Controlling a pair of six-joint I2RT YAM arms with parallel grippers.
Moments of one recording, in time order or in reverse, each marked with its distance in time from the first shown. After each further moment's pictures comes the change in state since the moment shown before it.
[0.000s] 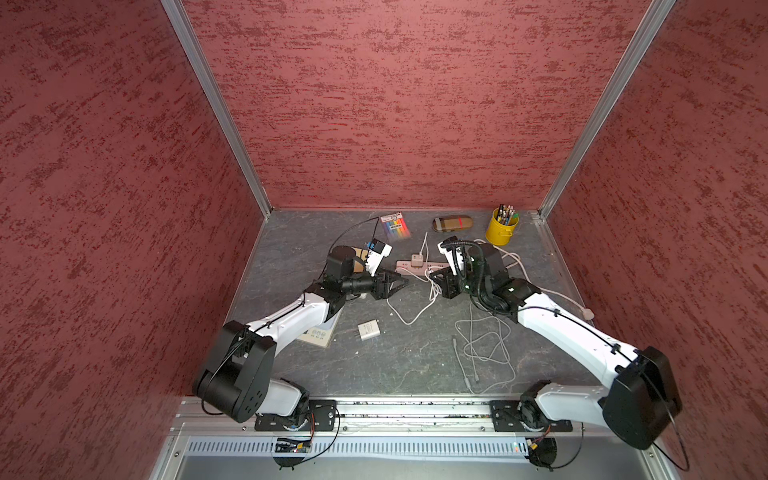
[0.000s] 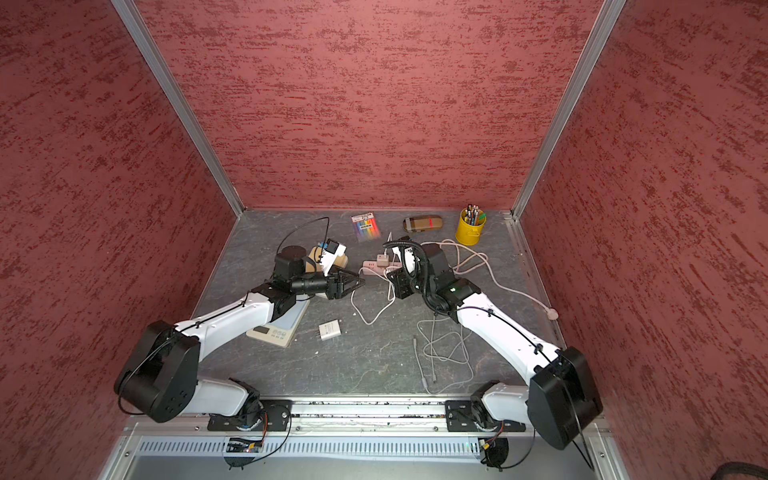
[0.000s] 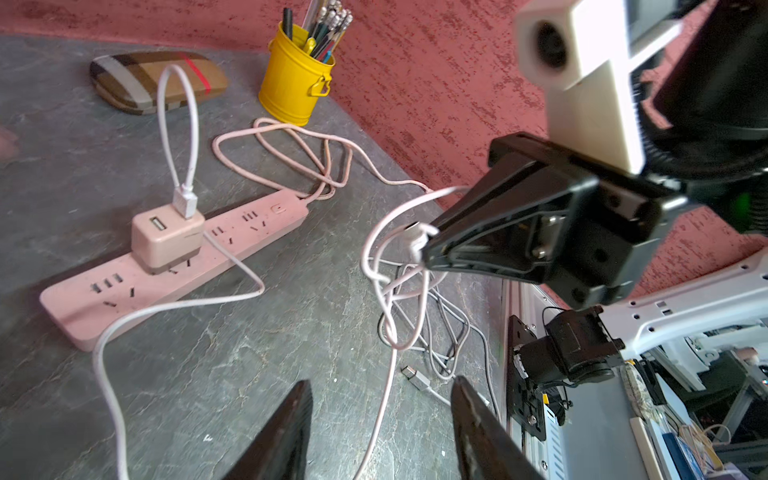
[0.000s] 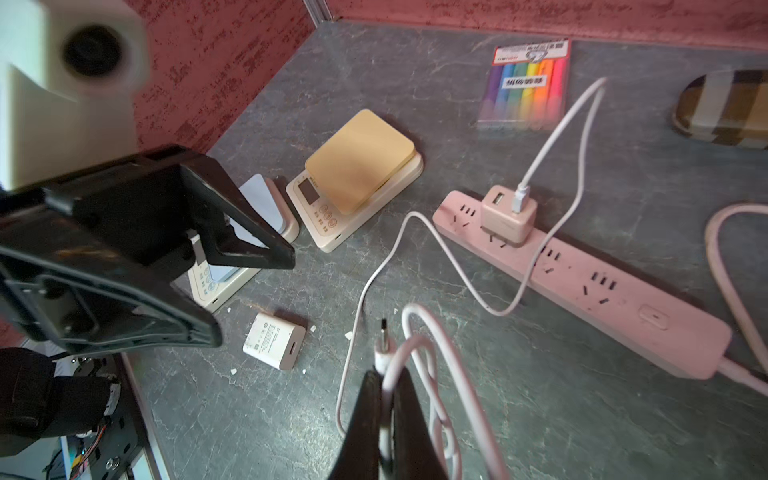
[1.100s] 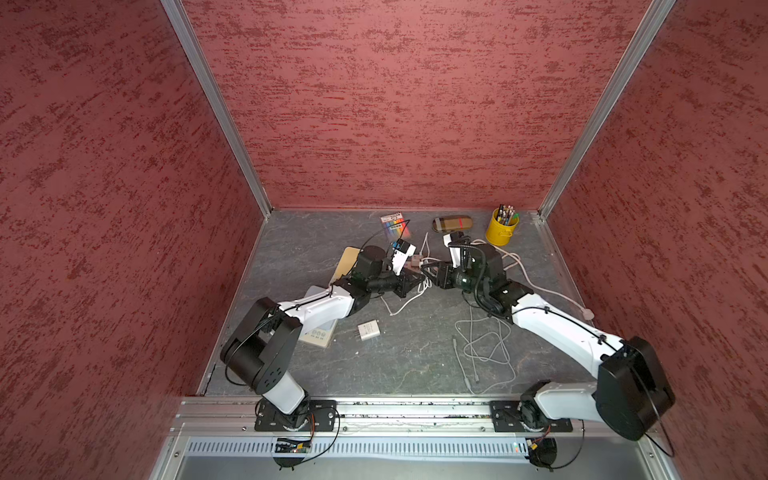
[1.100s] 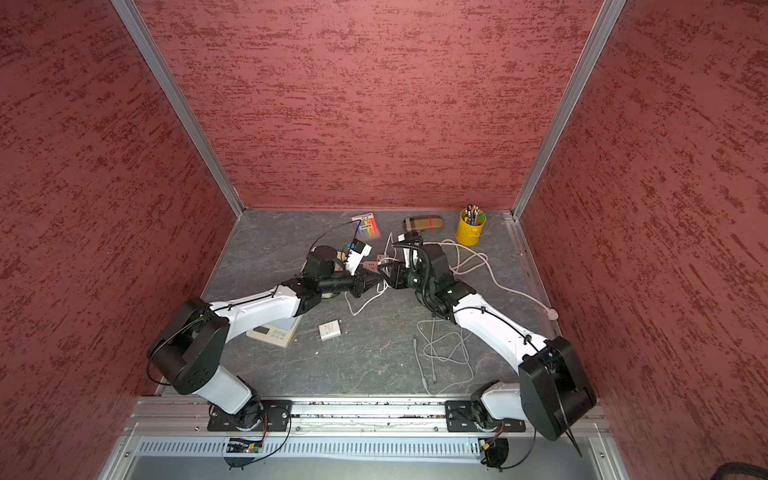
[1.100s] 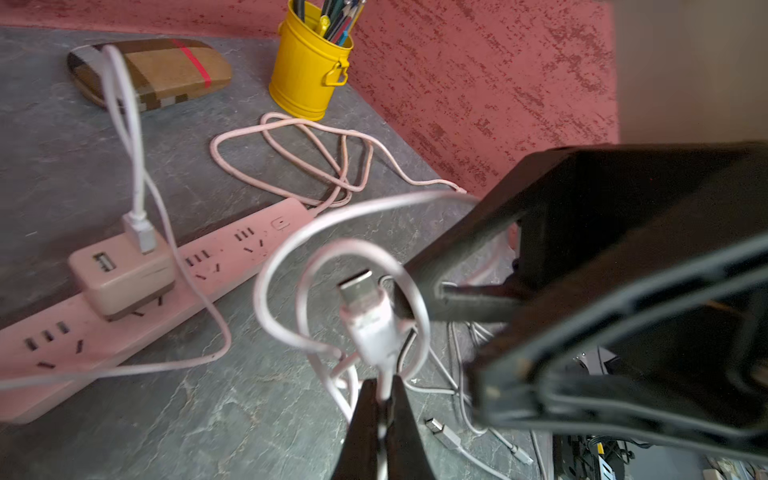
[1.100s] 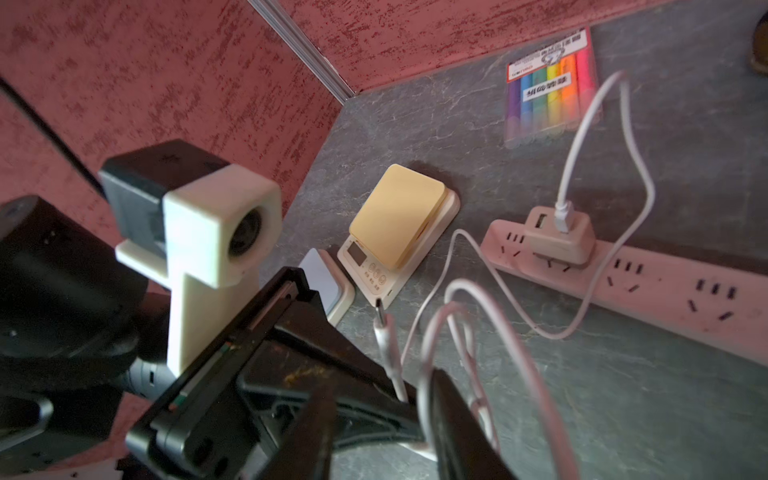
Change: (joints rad) left arm -0.143 0.185 0.113 0.032 -0.251 -0.036; right arm -0.018 0.026 -0.080 0.290 -0.054 0.363
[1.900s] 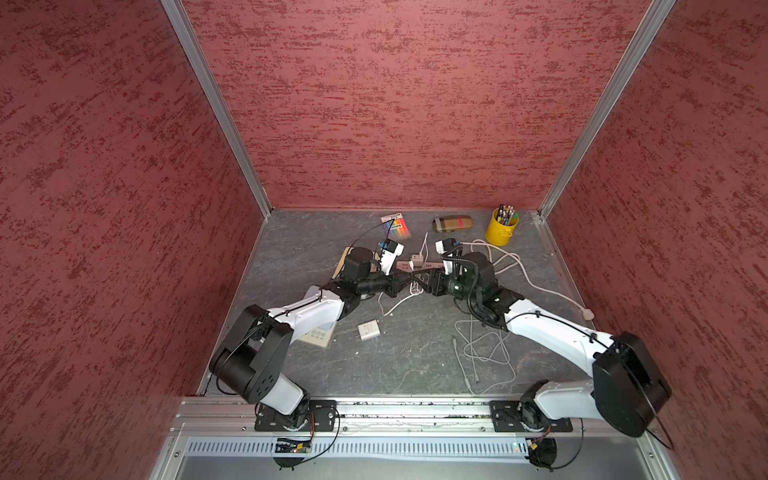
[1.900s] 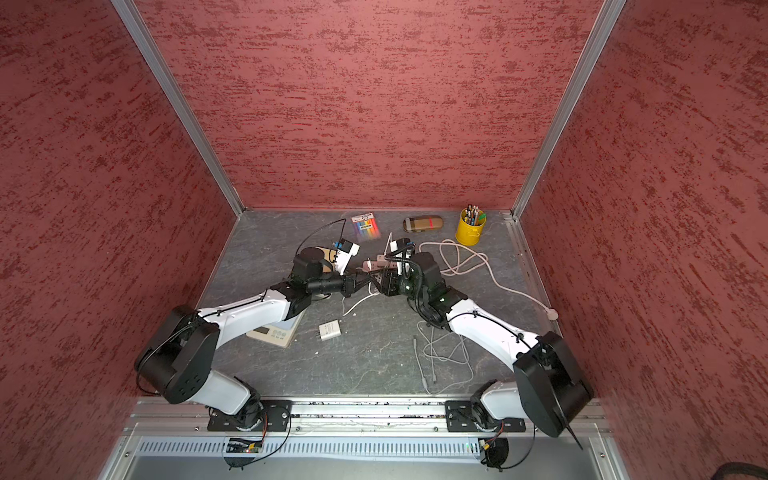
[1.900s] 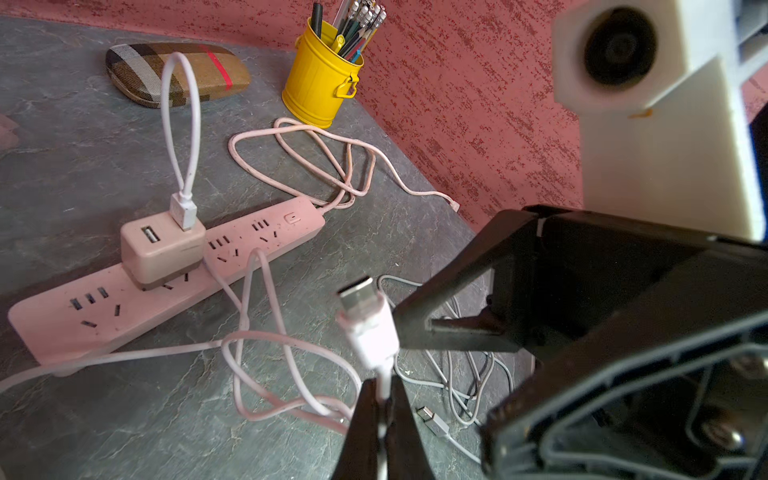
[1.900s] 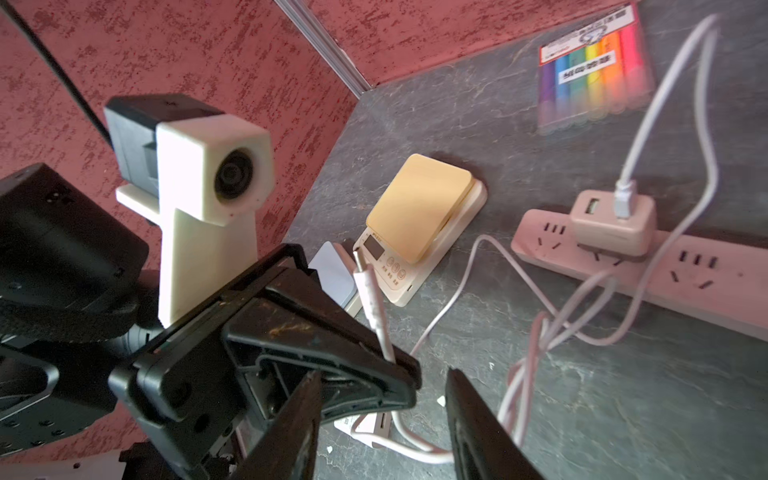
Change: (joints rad) left arm 0.047 -0.069 -0.067 0.045 0.061 -0.052; right arm 0.079 0.028 -0.051 0.137 0.022 0.047
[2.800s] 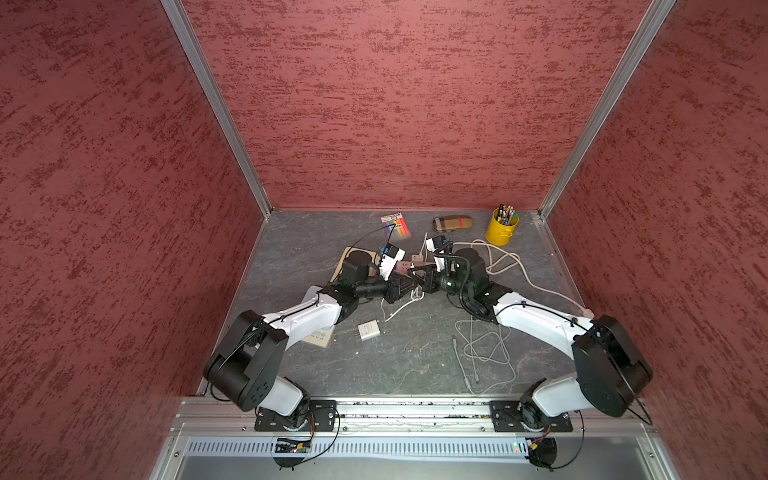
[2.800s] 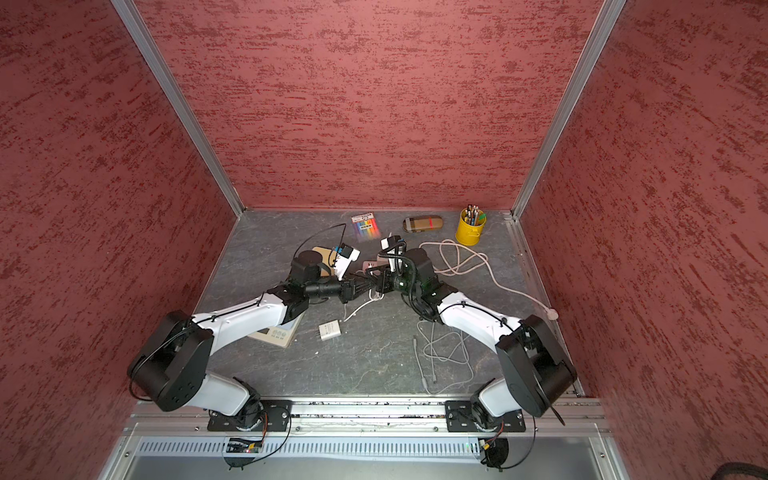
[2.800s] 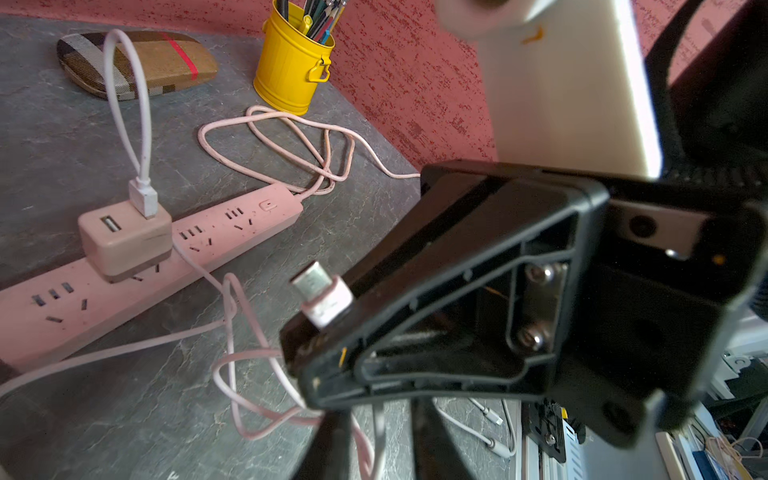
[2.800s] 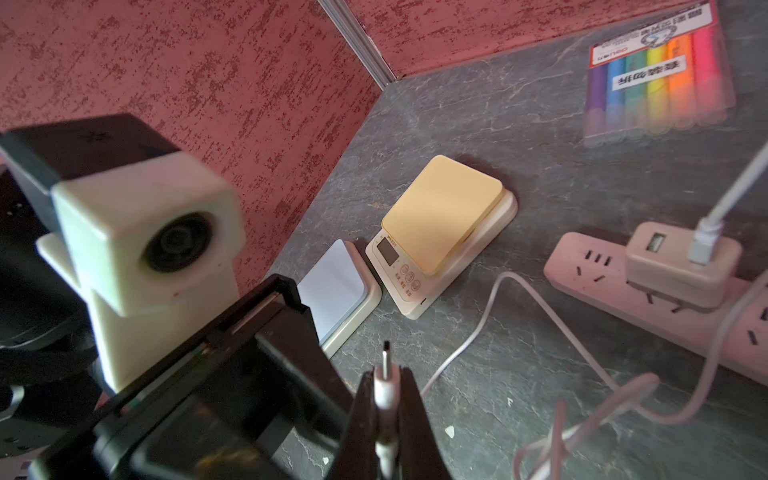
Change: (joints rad) left arm 0.010 -0.074 -0.057 -0.024 0.067 0.056; right arm 0.001 0.115 0.051 0.058 -0.072 -0.091
